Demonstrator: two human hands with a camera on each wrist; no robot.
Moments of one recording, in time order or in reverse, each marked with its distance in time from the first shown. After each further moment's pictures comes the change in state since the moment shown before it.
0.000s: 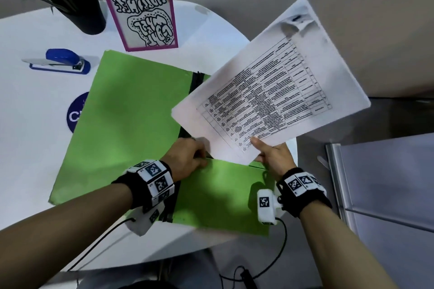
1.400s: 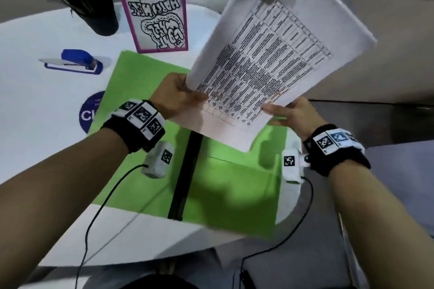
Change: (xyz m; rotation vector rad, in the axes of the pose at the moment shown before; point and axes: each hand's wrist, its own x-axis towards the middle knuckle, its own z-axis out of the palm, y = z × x) left_hand 0.040 0.008 -0.111 -0.526 0.320 -0.043; right_hand 0.008 -0.113 -0.006 -0.173 -0.155 -0.344
